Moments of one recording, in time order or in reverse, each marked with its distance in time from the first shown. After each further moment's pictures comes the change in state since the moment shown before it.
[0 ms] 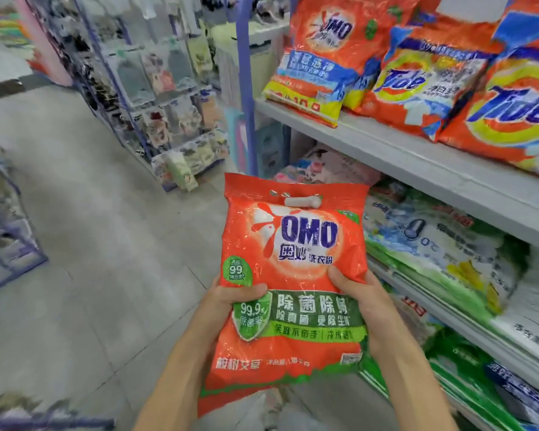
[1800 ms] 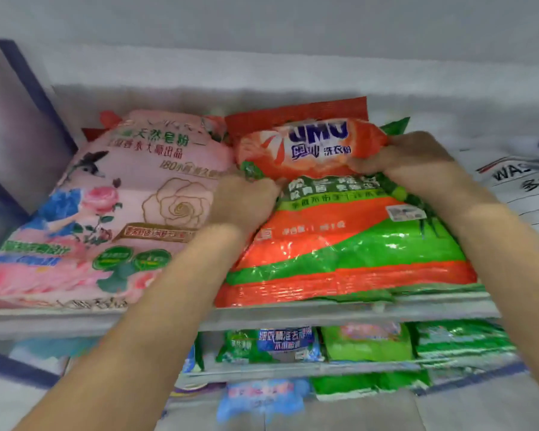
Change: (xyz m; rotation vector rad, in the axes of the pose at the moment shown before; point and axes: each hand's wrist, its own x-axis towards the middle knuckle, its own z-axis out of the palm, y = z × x) left_hand 0.422 0.009 0.235 0.898 -0.352 0.405; right_hand 0.251 -0.084 -0.188 -0.668 1.113 -0.208
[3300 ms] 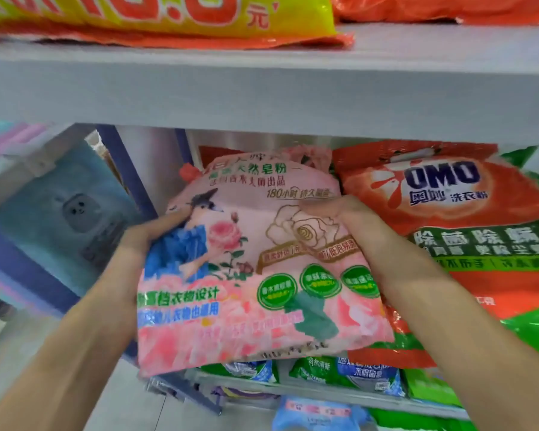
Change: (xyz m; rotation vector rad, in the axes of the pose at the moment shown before) left_hand 0.010 -0.088 -0.222 -0.673 -0.113 -0.177; right_hand -0.043 -0.104 0.176 0.630 -0.634 0.233
